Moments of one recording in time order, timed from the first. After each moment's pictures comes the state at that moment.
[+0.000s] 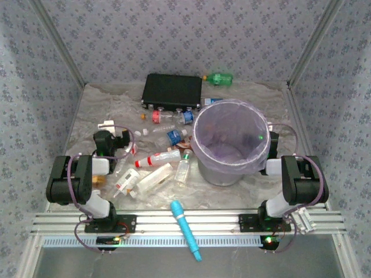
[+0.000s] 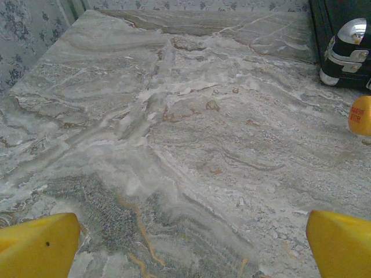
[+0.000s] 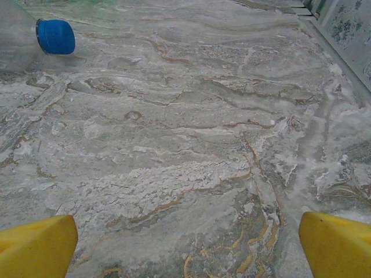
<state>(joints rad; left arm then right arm) 0.00 1.53 0.40 0.72 -0.12 -0.04 -0.02 1.52 0.38 0.70 0.10 -0.03</state>
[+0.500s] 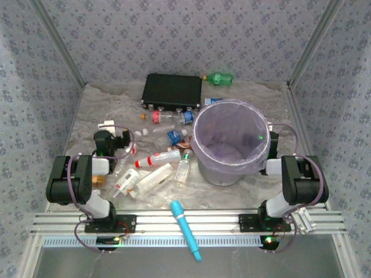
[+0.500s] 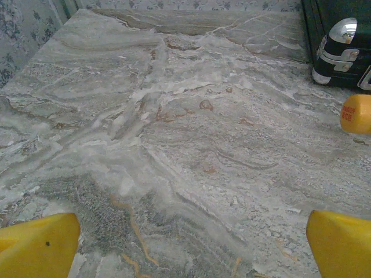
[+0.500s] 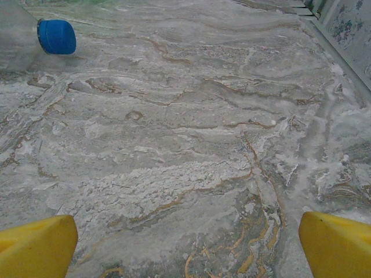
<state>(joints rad) 0.01 1.53 0.40 0.72 -0.10 -0.04 -0.02 1.52 0.38 0.70 0.09 -0.03</state>
